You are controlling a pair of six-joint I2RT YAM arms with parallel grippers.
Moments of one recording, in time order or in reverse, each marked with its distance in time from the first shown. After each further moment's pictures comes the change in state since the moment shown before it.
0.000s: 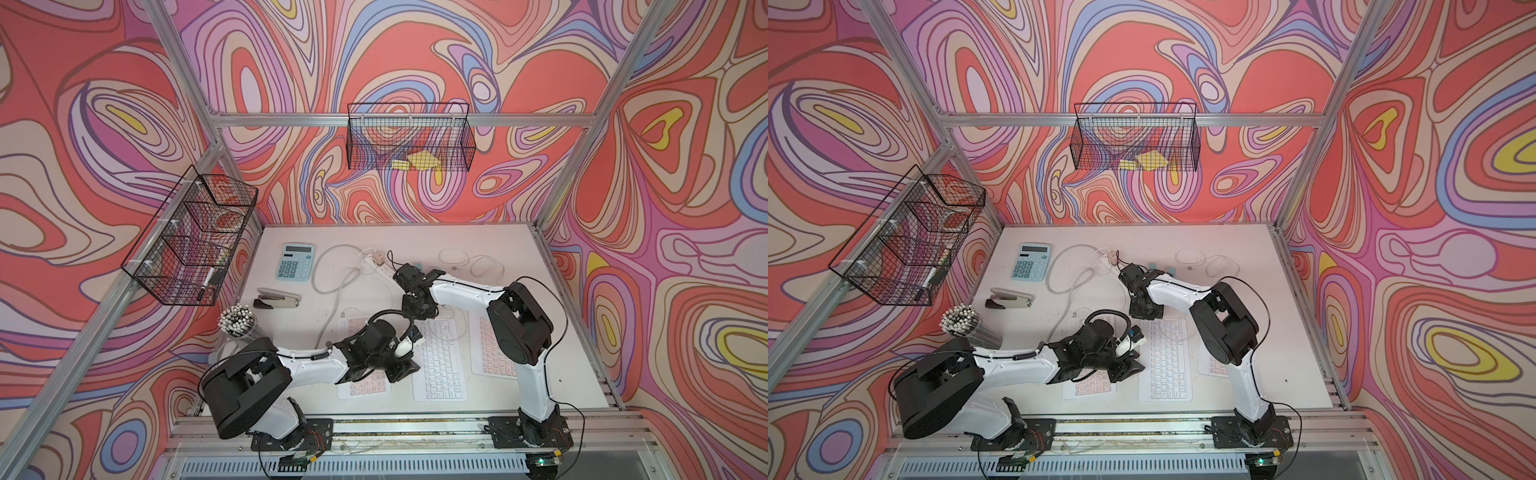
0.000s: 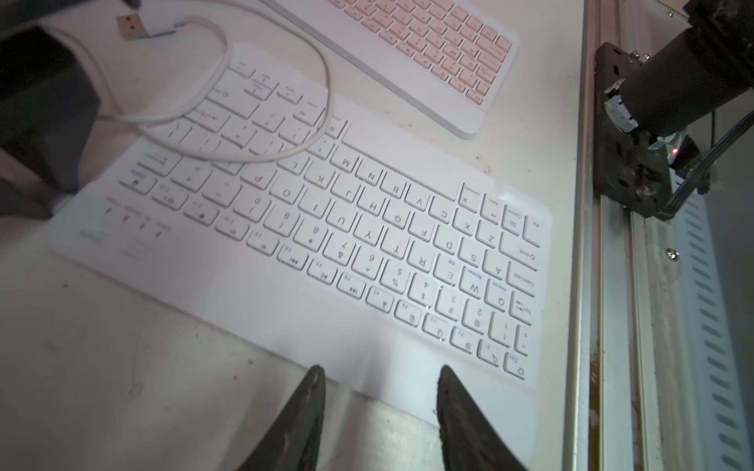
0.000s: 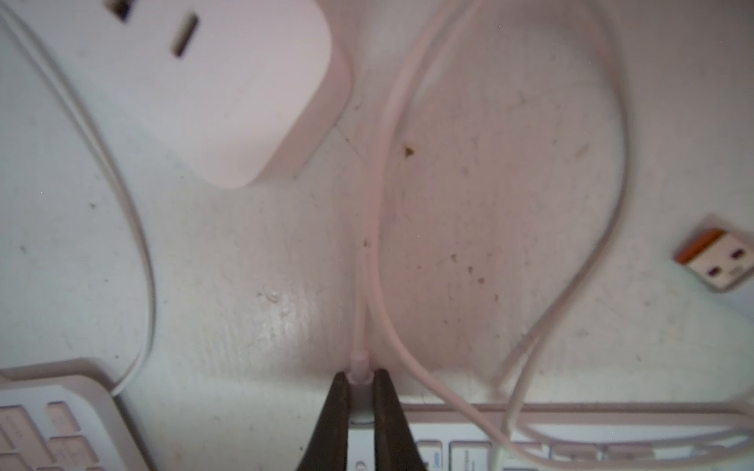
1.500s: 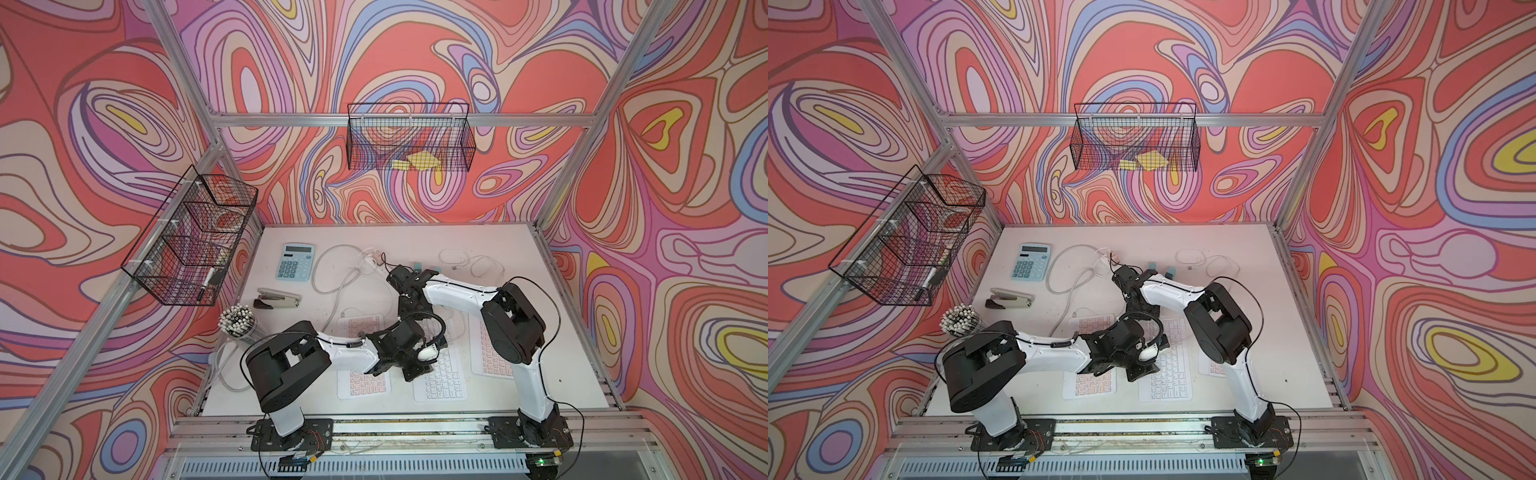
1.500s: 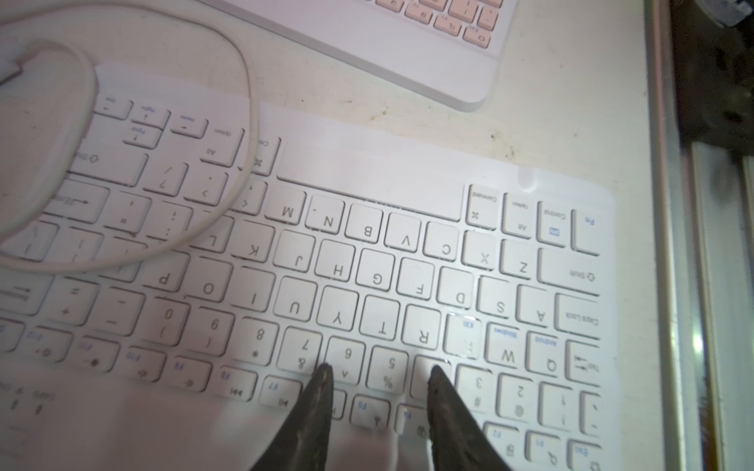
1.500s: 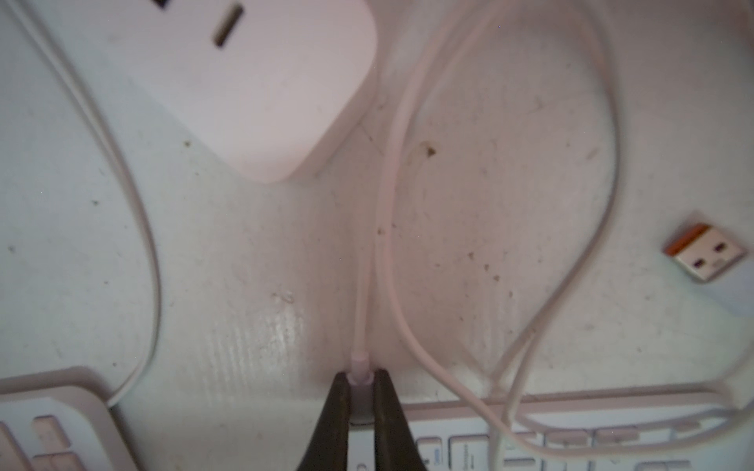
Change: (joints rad) left arm -0.084 0.225 0.206 -0.134 -0.082 0.138; right arm 0.032 0.059 0.099 -0.095 0.074 0.003
